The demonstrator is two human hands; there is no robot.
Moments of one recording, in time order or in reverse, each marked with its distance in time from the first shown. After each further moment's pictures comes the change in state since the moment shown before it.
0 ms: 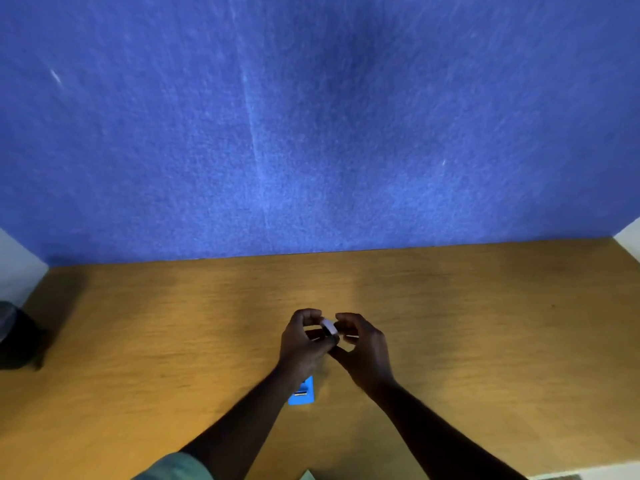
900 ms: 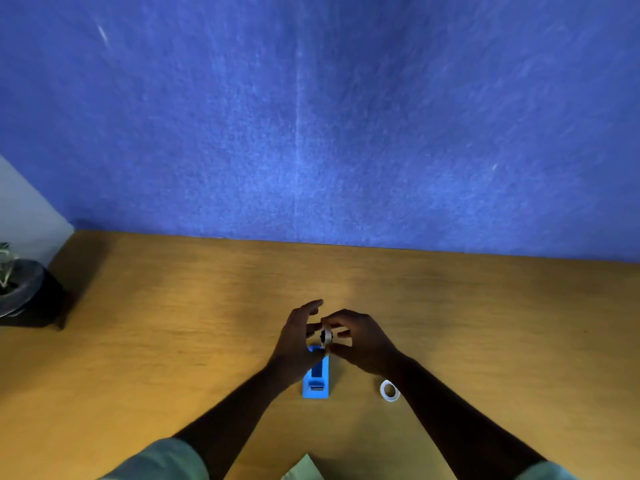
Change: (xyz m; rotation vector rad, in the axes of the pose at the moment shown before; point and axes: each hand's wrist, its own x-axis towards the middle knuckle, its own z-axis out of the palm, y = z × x) left_hand 0.014 -0.043 -0.050 0.236 -0.111 0.169; right_hand 0.049 -0.011 0.022 -0.231 -0.548 -0.143
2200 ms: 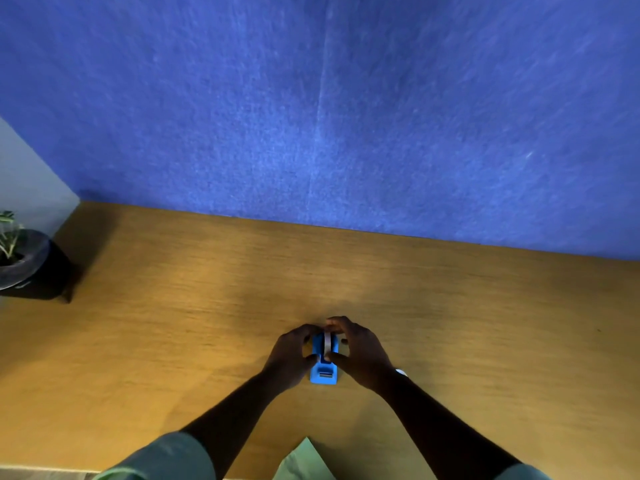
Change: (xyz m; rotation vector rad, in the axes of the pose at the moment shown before) left_hand -0.010 -0.060 0.002 0.227 -0.089 -0.125; right_hand -0.010 0.010 0.059 -0.057 0.005 0.151
